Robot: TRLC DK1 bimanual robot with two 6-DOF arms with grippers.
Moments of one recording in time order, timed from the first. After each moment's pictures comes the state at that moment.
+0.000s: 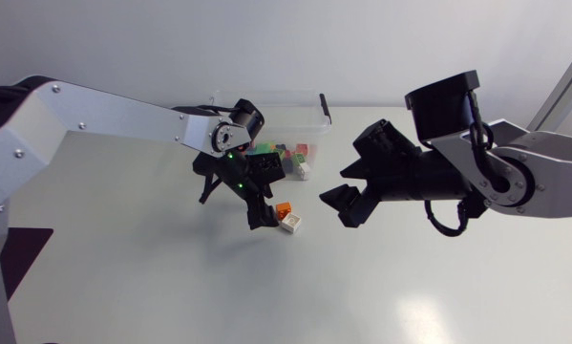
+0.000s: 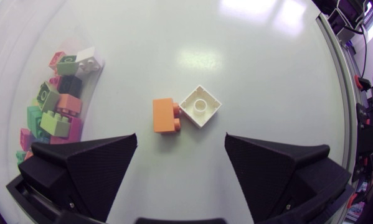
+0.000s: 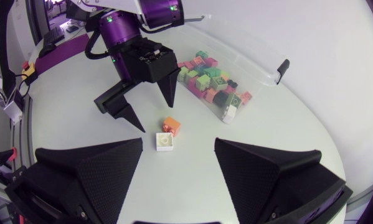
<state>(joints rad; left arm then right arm) -0.50 2.12 1.48 -0.59 0.32 0.85 0.45 1.37 0.83 -0.19 -0.25 -0.34</state>
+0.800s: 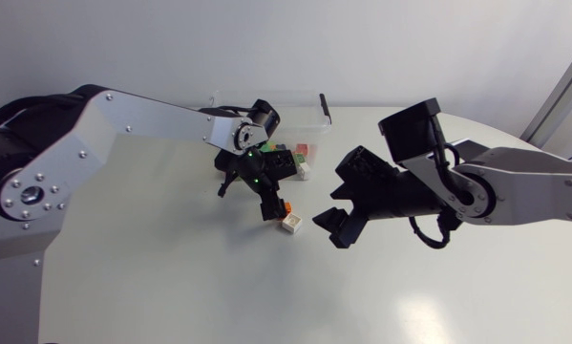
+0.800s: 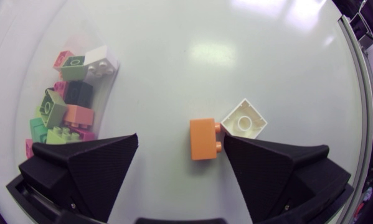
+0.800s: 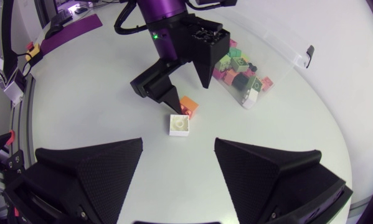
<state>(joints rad) -0.52 2.27 1.66 -0.61 0.21 0.82 0.49 1.46 0.81 -0.18 -0.25 -0.38</state>
